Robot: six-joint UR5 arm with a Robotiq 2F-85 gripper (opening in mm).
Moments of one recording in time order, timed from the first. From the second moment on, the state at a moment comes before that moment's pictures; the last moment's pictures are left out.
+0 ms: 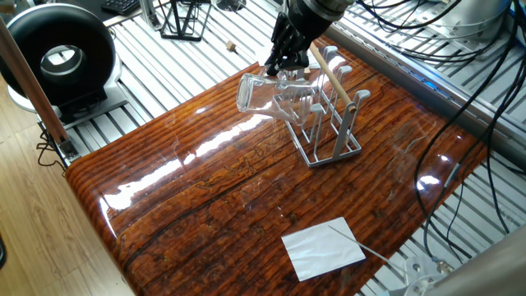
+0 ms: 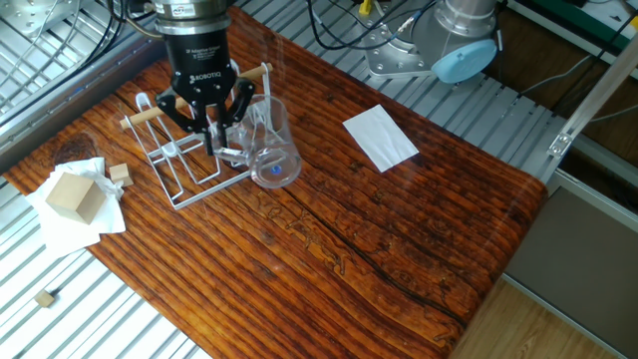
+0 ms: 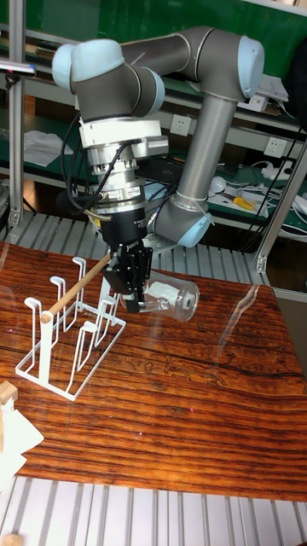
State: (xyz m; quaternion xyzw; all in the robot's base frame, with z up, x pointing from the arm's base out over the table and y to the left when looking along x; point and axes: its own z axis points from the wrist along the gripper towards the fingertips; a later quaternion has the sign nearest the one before) arm 0.566 -0.012 0.186 -0.51 0.83 0.06 0.23
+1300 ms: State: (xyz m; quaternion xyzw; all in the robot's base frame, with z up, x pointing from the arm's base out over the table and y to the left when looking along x) arm 0.590 -0.036 0.199 -0.53 0.83 0.01 0.18
